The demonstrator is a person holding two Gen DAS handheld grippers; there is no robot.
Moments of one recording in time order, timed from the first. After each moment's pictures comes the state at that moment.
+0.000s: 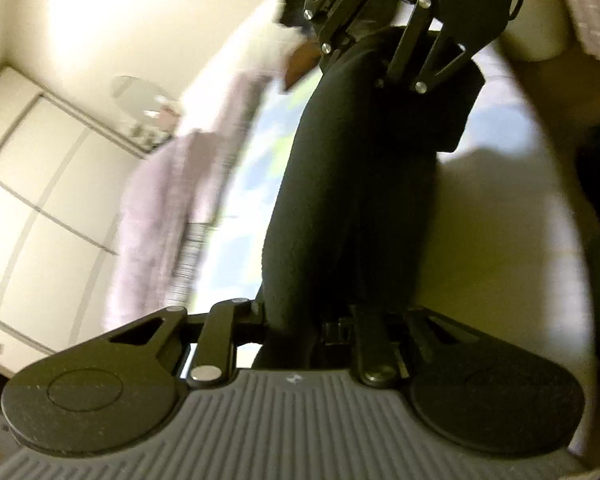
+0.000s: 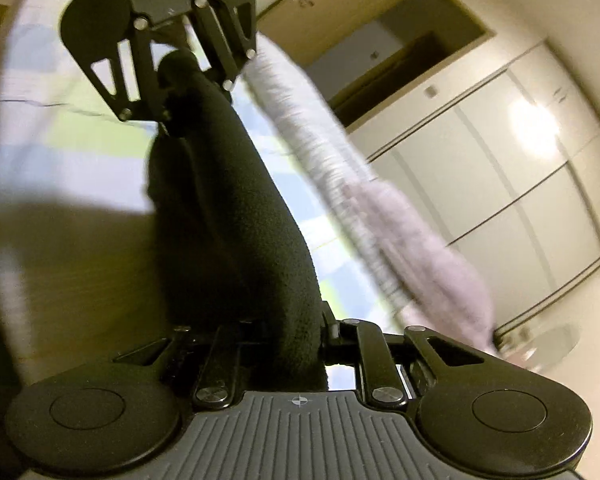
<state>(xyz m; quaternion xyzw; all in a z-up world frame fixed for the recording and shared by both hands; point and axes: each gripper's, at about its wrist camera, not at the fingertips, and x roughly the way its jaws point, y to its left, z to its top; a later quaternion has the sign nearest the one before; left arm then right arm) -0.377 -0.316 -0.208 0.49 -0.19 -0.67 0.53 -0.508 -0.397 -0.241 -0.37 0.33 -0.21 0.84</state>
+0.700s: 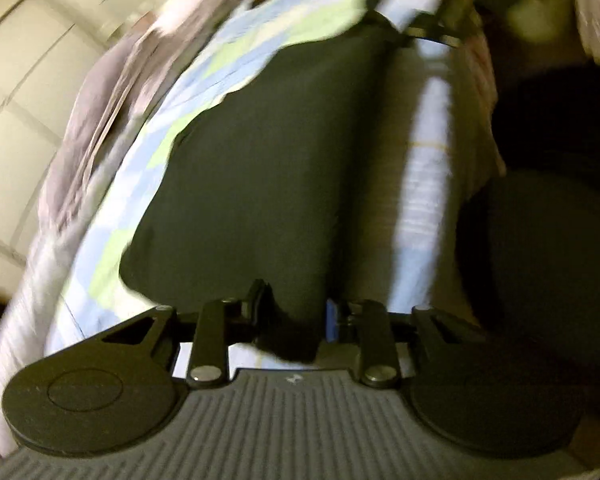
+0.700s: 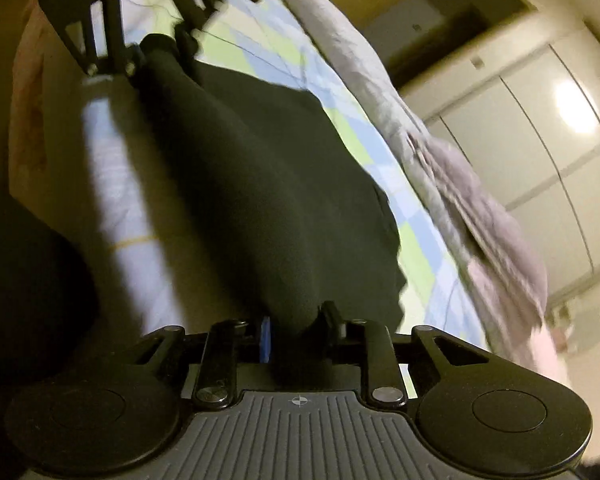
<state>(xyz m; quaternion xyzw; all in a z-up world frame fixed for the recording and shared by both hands) -0.408 -0.236 -0.373 0.51 -0.01 -0.66 0.55 -0.567 -0.359 -0.368 -0.32 0.40 -0.18 0.84</state>
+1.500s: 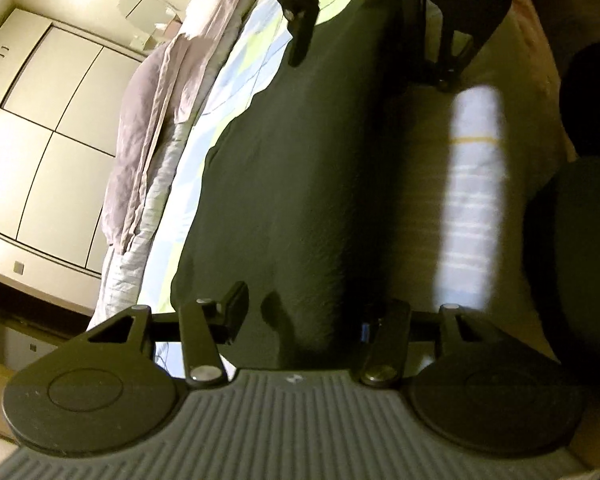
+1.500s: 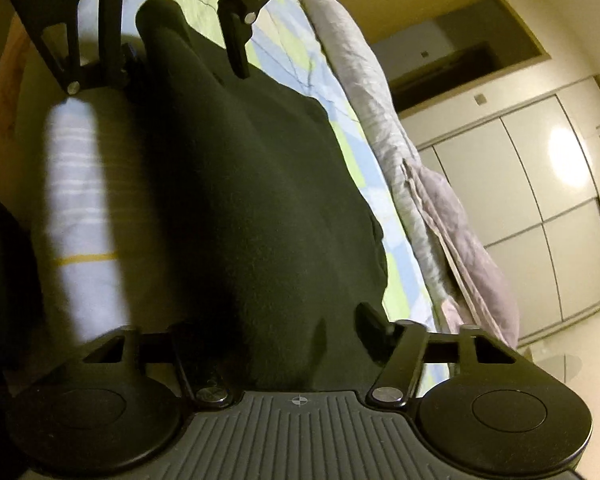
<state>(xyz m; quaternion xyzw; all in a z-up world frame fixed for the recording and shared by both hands) -0.448 -0.283 -0.428 0.58 -0.12 -0.55 0.59 -0.514 -0.363 -0.415 -0.42 0.38 -0.17 0.81</state>
